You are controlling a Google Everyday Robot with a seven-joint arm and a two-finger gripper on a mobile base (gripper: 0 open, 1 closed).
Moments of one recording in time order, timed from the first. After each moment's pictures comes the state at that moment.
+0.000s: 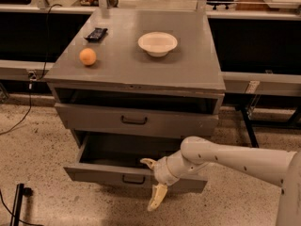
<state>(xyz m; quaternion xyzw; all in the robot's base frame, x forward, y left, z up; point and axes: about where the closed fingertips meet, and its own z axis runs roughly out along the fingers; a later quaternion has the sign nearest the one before) 0.470 0.022 0.462 -0.69 0.59 0.30 0.27</state>
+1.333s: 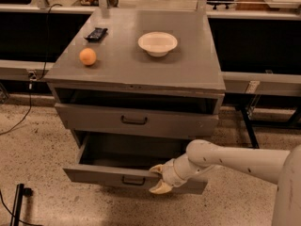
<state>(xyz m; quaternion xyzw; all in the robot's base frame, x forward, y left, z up) 0.479 -0.018 0.431 -0.68 0.64 0.26 0.24</state>
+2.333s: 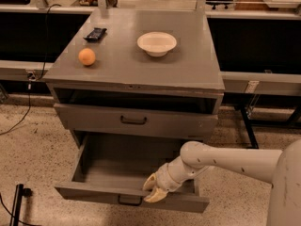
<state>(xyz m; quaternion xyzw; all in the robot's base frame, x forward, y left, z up) 0.454 0.009 0.433 -0.70 0.61 0.30 0.23</state>
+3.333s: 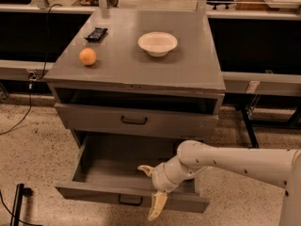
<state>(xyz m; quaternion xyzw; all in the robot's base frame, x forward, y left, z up) 0.439 0.024 0.463 -0.72 0.58 0.29 0.25</state>
